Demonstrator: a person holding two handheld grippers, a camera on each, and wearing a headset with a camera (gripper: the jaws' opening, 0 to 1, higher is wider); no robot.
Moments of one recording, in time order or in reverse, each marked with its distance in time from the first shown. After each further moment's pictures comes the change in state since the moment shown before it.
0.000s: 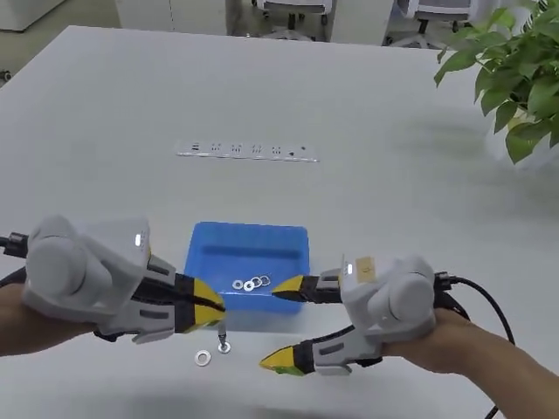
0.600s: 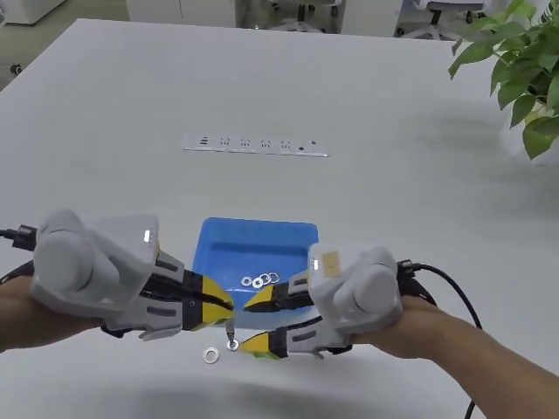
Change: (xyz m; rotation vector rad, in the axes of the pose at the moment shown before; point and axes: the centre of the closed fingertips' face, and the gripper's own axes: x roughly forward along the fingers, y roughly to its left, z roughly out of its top) left arm 0.001 0.000 0.000 0.002 0.005 -0.016; right arm 0.035 0.005 0.010 -0.043 0.002 0.085
